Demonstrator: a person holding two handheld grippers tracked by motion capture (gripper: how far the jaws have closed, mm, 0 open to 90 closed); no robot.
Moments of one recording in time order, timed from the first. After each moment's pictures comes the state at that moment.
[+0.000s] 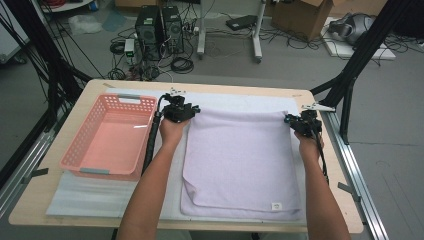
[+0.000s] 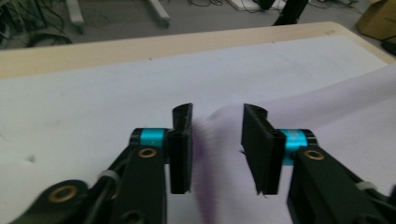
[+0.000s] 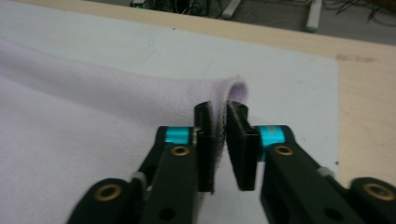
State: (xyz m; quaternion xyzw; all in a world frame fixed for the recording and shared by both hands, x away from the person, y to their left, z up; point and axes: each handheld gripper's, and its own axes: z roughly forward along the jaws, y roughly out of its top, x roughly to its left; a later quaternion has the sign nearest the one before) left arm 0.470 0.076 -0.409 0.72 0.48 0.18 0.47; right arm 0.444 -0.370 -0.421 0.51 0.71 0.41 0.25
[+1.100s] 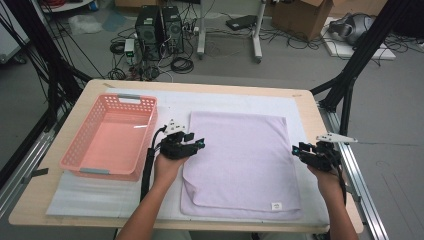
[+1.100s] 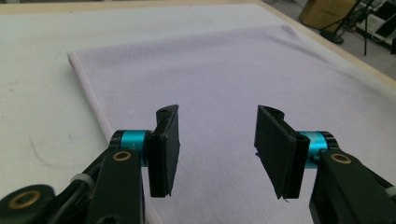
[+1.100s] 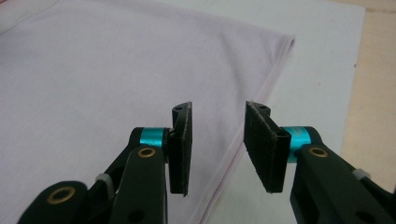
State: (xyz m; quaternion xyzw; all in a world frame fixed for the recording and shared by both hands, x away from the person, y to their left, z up) left arm 0.348 0.076 -0.421 0.74 0.42 0.14 0.51; right arm 0.319 -0.378 -0.405 0.49 0.75 0.41 0.21
